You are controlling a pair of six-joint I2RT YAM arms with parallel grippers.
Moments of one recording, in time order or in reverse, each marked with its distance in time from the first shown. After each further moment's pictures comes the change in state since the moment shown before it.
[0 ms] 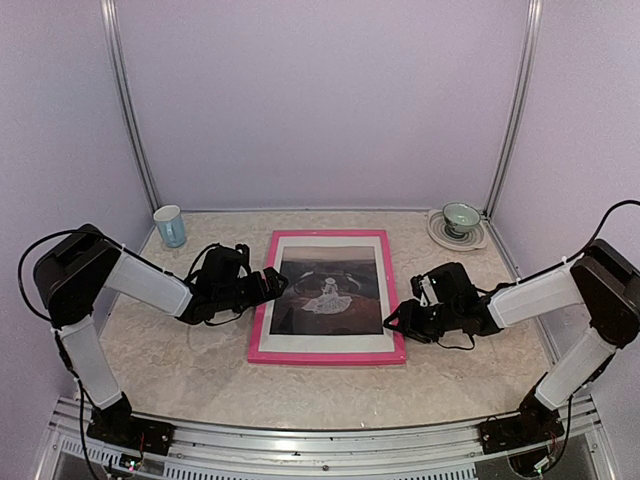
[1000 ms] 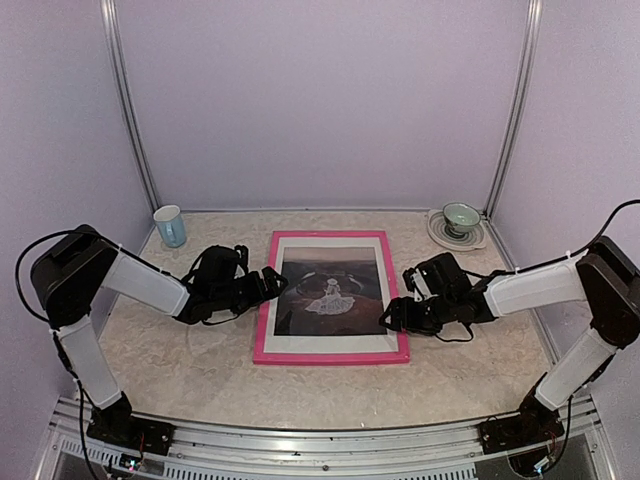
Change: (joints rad) left arm 0.016 -0.015 -0.011 -0.003 0.051 -0.019; right arm 0.024 -0.004 0.114 -0.214 0.087 -0.177
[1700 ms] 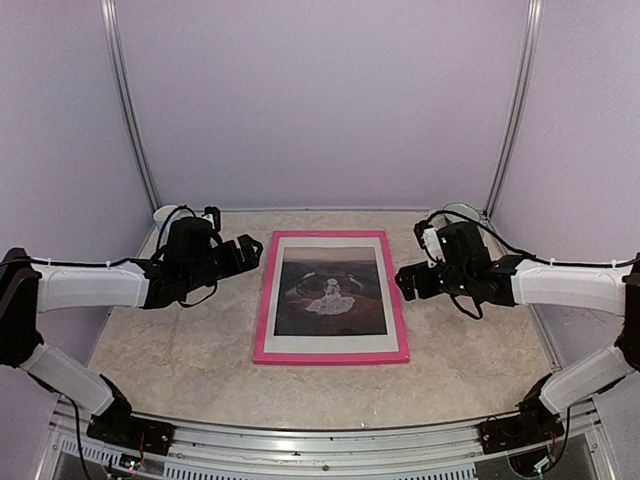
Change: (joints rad) left arm 0.010 -0.327 0.019 -0.233 -0.226 0.176; right arm -0.015 -0.179 0.115 -0.112 0.371 -0.433
